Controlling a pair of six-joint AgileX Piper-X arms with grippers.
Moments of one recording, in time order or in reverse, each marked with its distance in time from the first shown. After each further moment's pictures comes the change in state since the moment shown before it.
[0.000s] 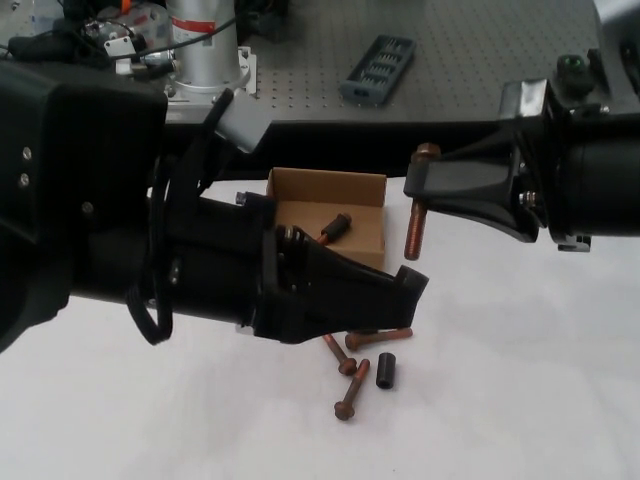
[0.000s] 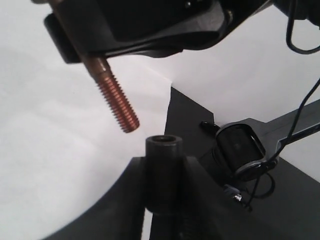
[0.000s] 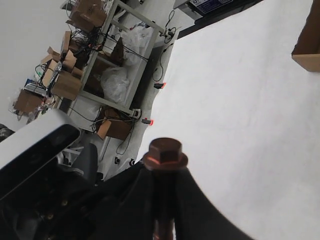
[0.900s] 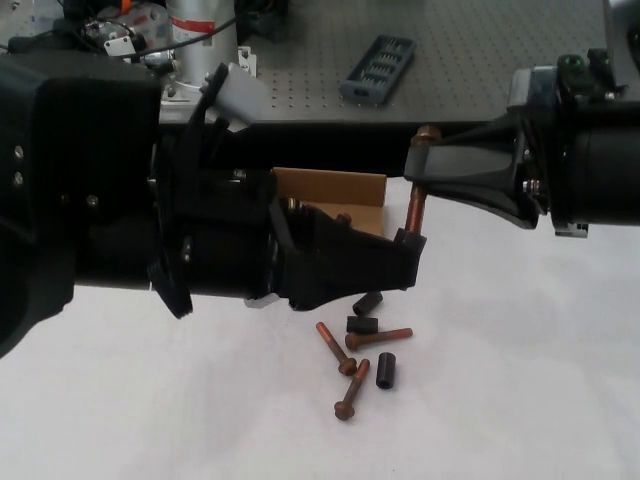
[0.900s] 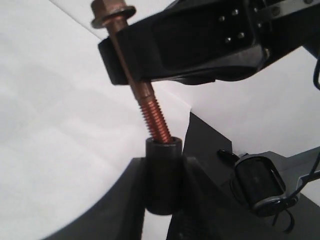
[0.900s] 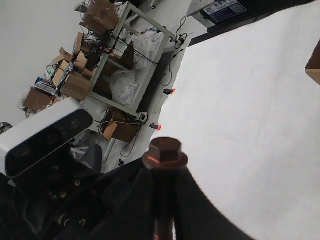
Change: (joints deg) left arm 0.0 0.0 0.3 -6.2 -6.3 -6.9; right arm 0.0 0.0 0.0 -2.2 -1.5 -1.4
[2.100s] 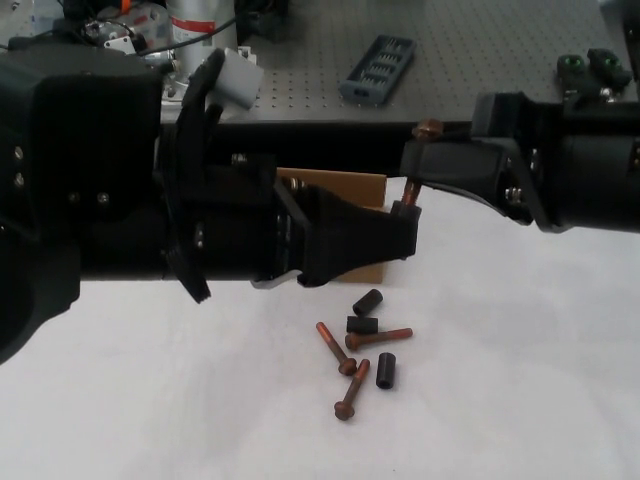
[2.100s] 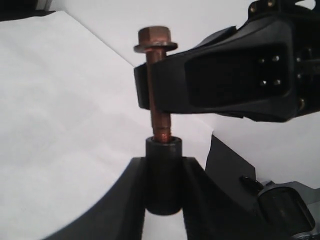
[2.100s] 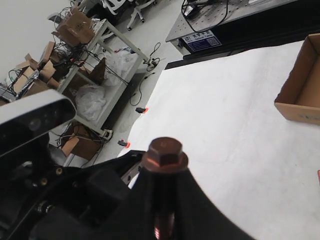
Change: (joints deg) left arm -0.3 0.2 0.1 -4.5 -7.1 -3.0; right arm 4.6 -2.0 0.0 0.9 12.1 -6.5
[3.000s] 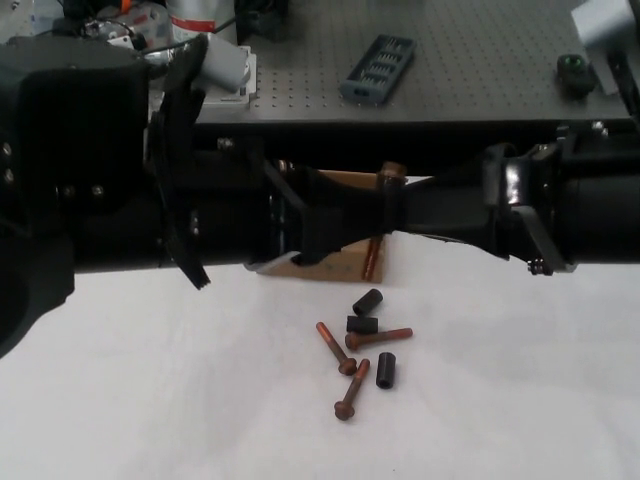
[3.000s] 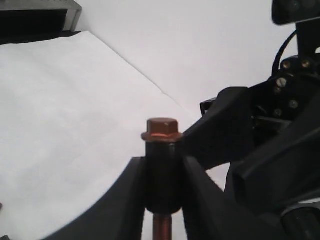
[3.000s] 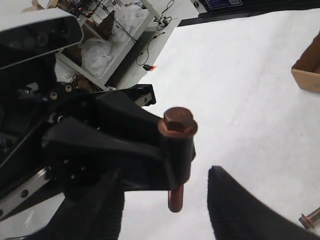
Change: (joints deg) left arm 0.3 0.0 0.3 -1.2 -3.4 -0.1; right arm 0.1 -0.7 0.1 6.5 -6.5 -7.9
